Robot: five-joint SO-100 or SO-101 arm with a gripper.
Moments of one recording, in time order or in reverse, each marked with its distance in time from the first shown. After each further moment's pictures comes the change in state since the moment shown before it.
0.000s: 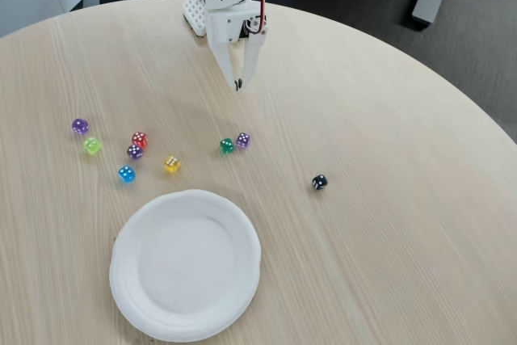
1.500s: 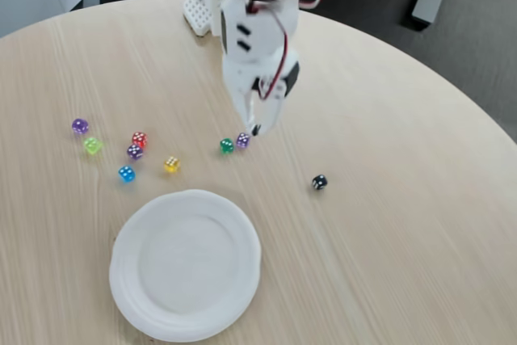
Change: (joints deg) arm -0.1 -76.6 -65.7 0.3 38.0
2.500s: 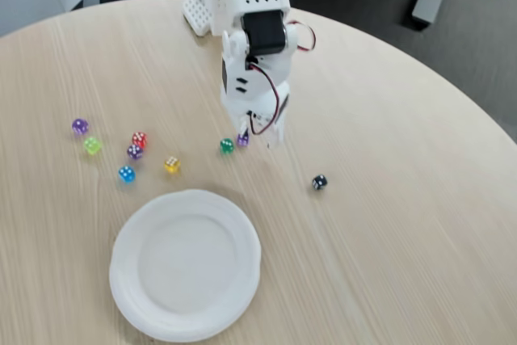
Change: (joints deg) arm 0.2 -12.2 5.9 0.1 0.7
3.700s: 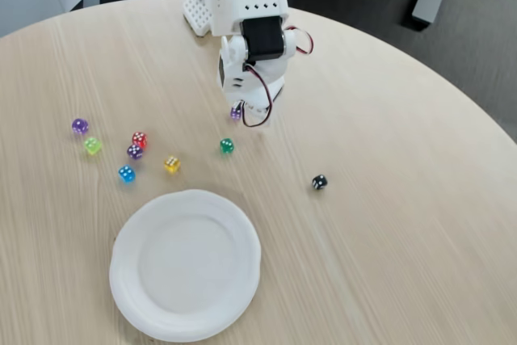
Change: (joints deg) arm 0.2 -0.2 0.0 15.6 4.3
